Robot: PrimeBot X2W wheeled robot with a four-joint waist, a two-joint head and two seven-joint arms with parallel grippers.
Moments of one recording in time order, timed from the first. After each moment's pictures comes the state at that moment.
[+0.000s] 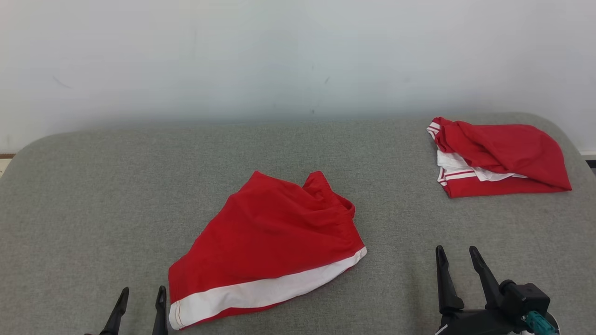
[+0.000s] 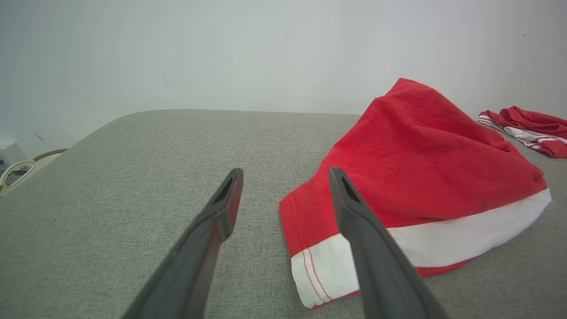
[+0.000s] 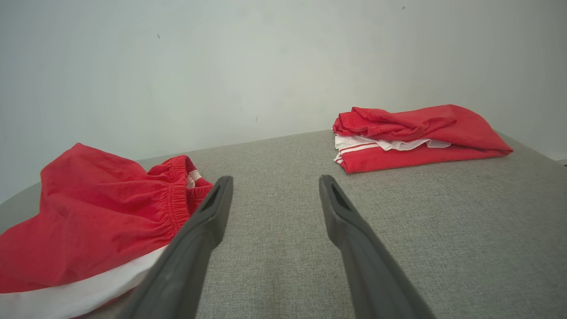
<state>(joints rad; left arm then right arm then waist) -0.04 0.12 -0.03 0.15 -0.15 0.04 -0.26 -0.08 -0.08 0.14 0.22 0.17 0.13 -0.26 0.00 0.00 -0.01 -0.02</state>
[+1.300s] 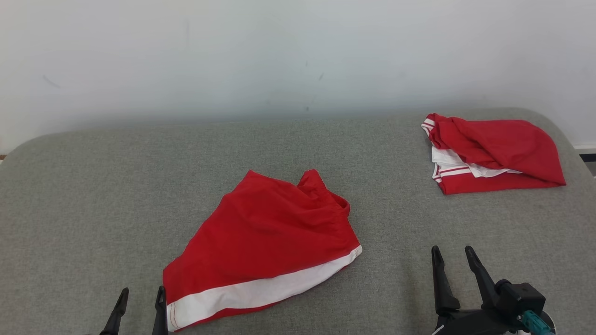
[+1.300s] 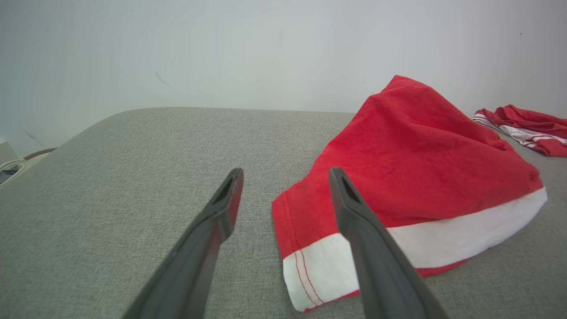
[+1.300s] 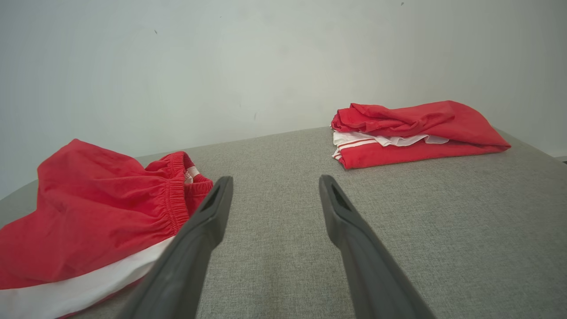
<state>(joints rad) -0.04 0.10 -0.01 0.15 -0.12 0.02 -0.26 -0.08 -0.07 0.15 0.23 0.17 0.13 -0.26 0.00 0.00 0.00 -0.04</state>
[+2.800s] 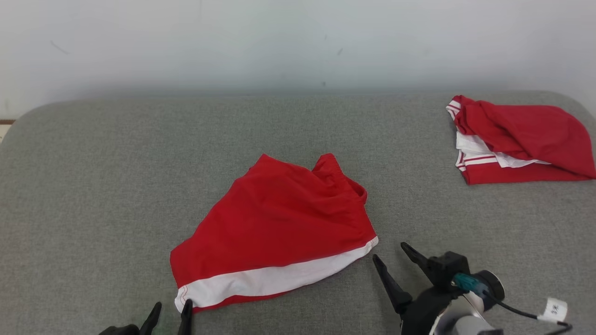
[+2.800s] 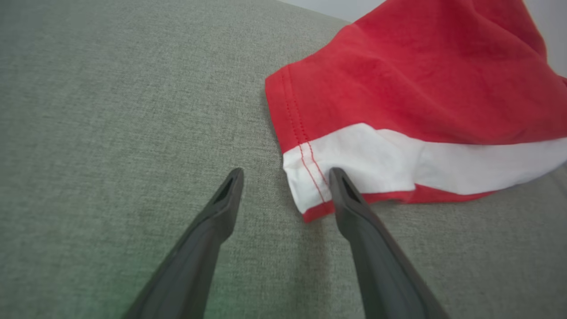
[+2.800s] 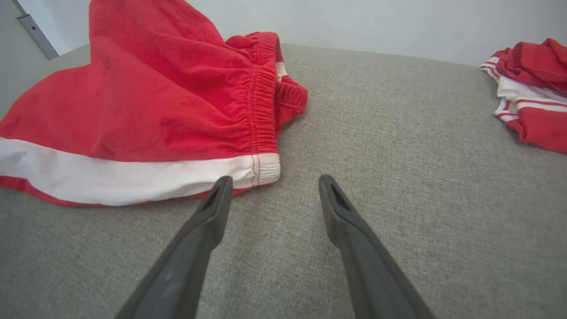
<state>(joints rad) -0.19 0.08 -0.08 0.52 -0.27 -0.11 -0.26 -0.35 -0.26 0.63 0.53 0.34 0.13 -0.21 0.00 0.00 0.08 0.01</state>
